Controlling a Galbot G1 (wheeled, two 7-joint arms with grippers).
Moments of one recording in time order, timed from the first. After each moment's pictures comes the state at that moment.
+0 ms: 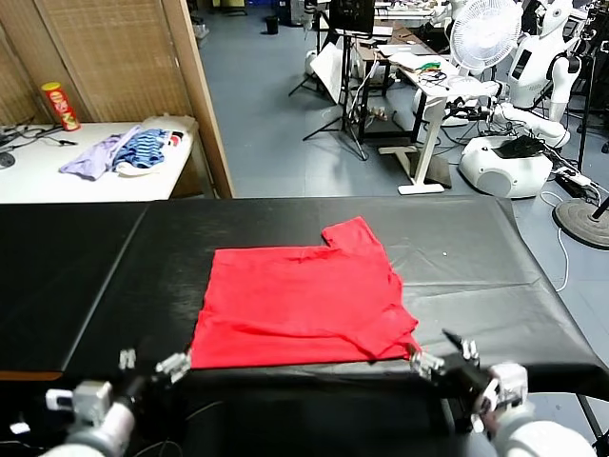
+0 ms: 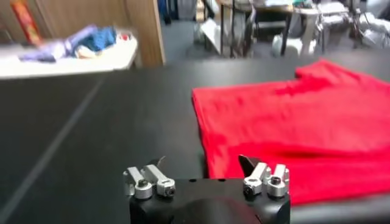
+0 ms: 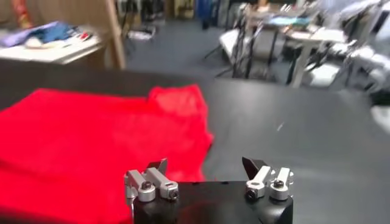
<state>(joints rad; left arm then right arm) 1.59 -1.01 -0.68 -2.28 -0.66 0.53 -0.26 -1.17 1.00 0.45 2.02 0.57 -0.56 0.14</state>
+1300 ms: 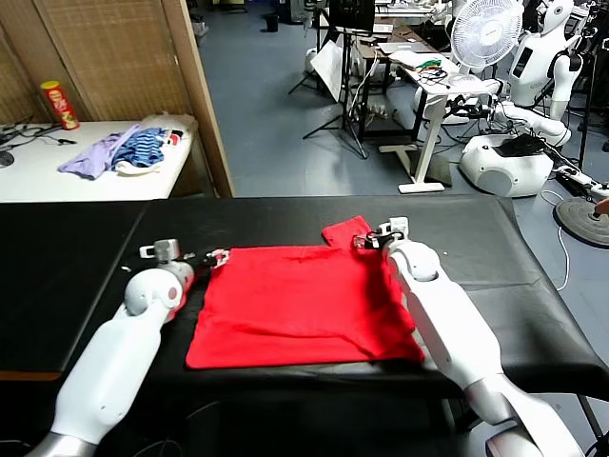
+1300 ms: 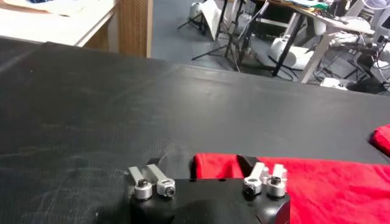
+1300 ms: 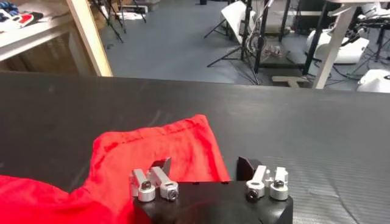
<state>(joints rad) 0.72 -1.08 -0.25 -1.39 -0.83 0.62 -0.17 -0.47 1.30 0.10 1.10 0.50 -0.55 0.06</state>
